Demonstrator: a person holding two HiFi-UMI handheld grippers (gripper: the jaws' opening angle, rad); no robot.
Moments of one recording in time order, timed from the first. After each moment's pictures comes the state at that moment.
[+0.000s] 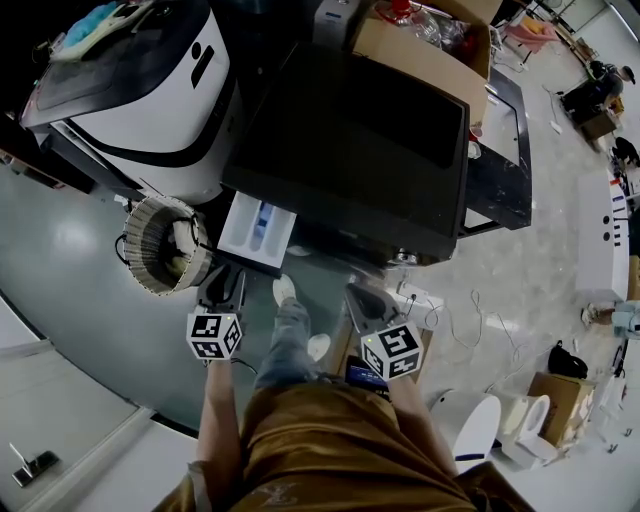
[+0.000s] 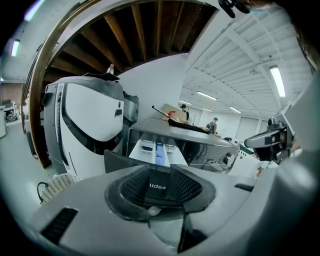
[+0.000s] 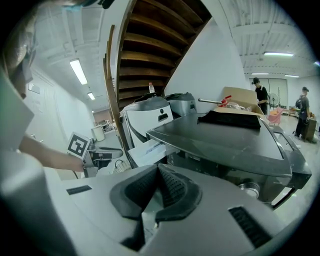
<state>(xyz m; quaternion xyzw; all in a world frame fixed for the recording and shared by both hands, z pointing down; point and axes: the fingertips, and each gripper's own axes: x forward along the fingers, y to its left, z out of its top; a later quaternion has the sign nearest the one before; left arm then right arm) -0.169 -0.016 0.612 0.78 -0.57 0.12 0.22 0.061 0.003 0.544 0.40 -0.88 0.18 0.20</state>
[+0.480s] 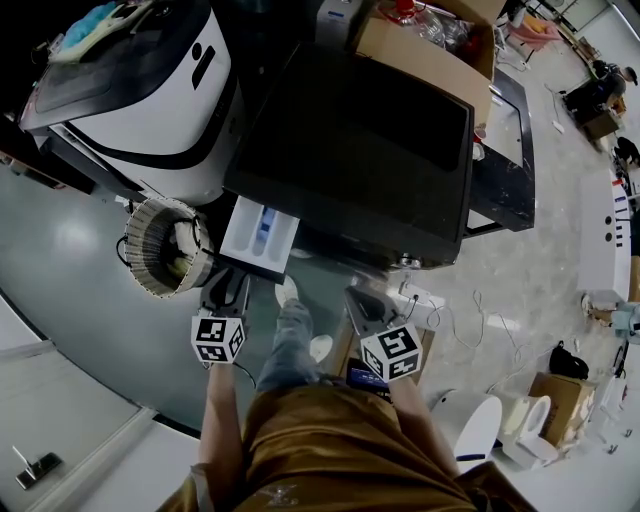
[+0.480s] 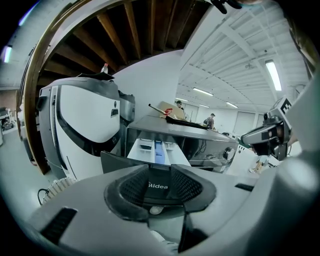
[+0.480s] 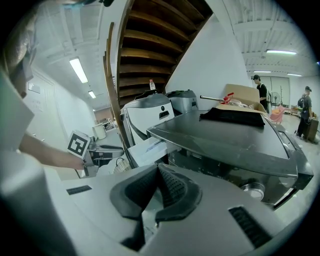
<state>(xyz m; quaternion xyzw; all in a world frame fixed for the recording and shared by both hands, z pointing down) -0.166 -0.020 0.618 0.79 -0.55 0.14 0.21 0.055 -0.002 0.554 0.39 -0.88 0.19 0.21</state>
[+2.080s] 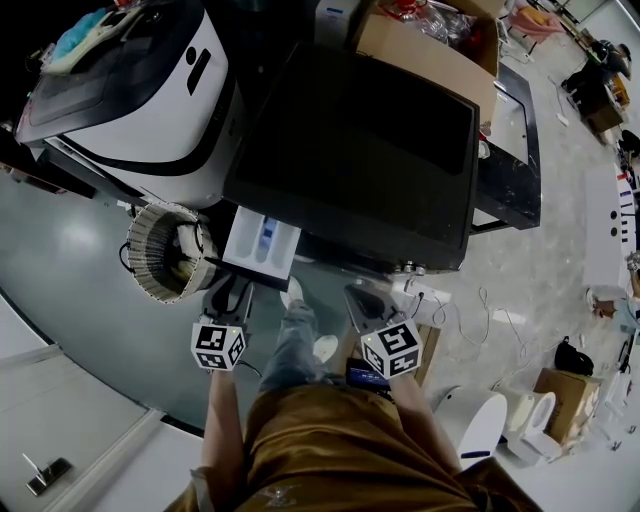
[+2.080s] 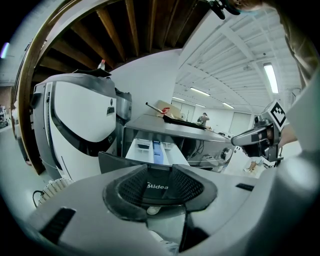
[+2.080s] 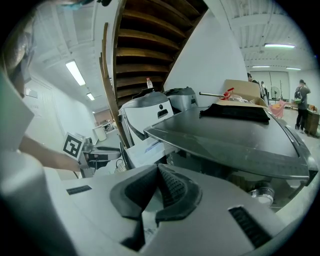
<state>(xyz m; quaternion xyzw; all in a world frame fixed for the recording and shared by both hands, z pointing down) -0.164 -0.031 0.618 0.81 -0.53 0.14 0.22 0.048 -0.028 0.565 0.38 -0.88 0.21 0.20</state>
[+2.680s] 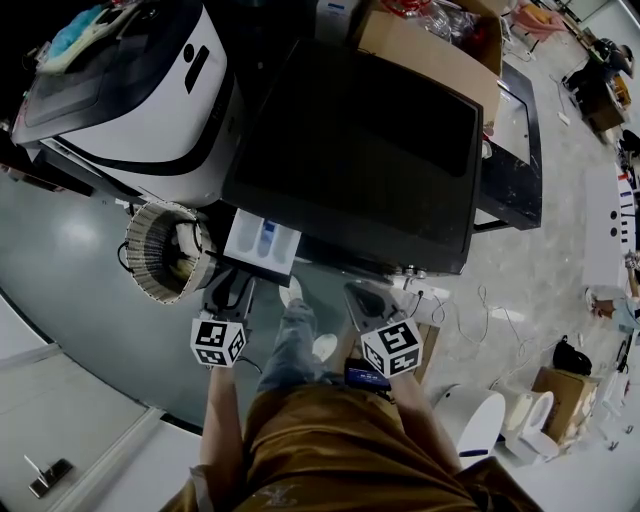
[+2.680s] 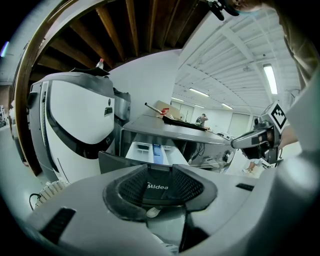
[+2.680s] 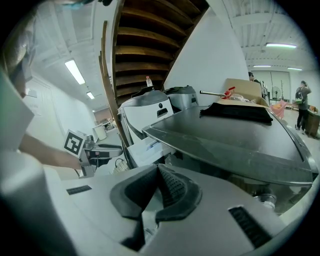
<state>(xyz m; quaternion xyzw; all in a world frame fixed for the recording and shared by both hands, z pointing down) -0.160 -0.051 0.616 0.81 -0.53 0.14 0.22 0.047 -0.042 0.569 0.38 -0.87 0.21 0.21</state>
